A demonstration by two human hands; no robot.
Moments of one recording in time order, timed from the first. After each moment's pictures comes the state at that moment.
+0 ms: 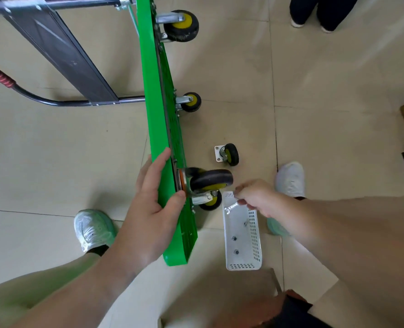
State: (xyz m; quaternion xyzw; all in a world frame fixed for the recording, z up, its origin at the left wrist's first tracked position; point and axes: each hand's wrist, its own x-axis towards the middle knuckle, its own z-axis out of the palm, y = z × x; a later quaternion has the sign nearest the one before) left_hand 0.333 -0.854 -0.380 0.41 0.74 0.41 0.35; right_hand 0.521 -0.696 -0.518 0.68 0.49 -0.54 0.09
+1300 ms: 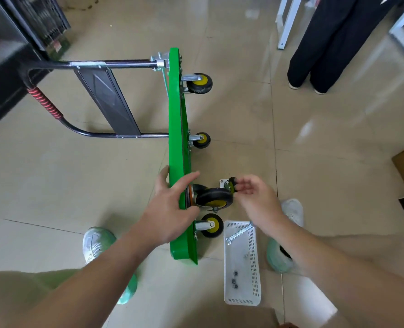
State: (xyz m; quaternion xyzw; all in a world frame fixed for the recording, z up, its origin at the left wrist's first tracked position) left_hand 0.327 -0.853 -0.372 0.50 0.75 0.26 0.35; right_hand 0.524 -0.725 -0.427 0.52 0.66 -0.50 -0.22
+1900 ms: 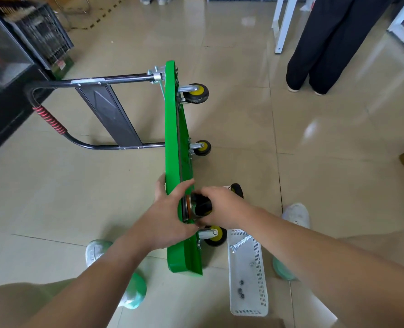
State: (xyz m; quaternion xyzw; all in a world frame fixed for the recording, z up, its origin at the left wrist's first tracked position) left_hand 0.319 -0.839 -0.366 0.52 0.76 0.18 0.36; right_hand 0.463 -0.709 -0.428 0.31 0.87 -0.38 0.01
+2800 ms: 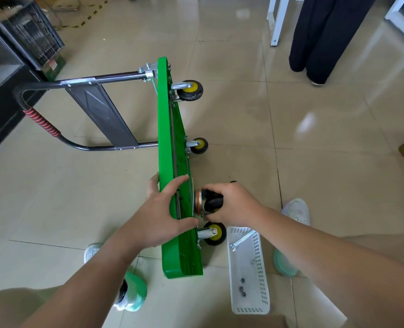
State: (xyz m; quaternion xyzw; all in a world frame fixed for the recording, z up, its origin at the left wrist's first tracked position) left_hand 0.312 -0.829 -0.362 0.51 0.76 0.17 0.37; right_hand 0.488 -0.694 -0.444 0.34 0.83 -0.42 -0.08
